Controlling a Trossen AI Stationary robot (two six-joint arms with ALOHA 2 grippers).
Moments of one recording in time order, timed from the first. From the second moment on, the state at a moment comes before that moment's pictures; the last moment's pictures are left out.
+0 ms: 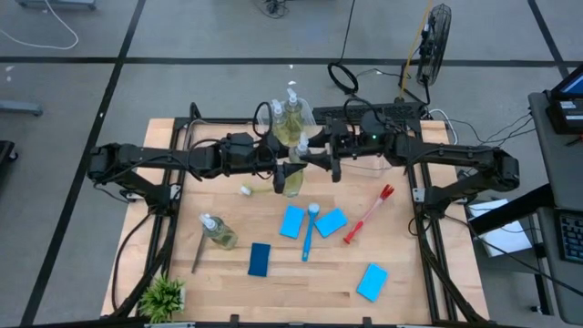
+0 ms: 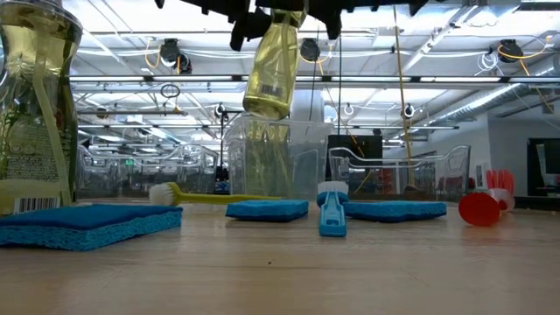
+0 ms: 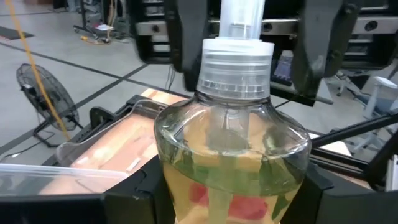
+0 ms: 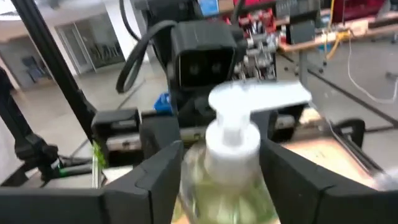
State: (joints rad) left arm 0.11 1.42 1.08 0.20 -0.08 -0.19; right arm -0.26 1.31 1.08 0.18 -0.34 0.21
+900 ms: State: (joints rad) left arm 0.30 1.43 1.08 0.50 -0.22 -0.04; right arm -0.26 1.04 1.08 -0.33 -0.13 0.08
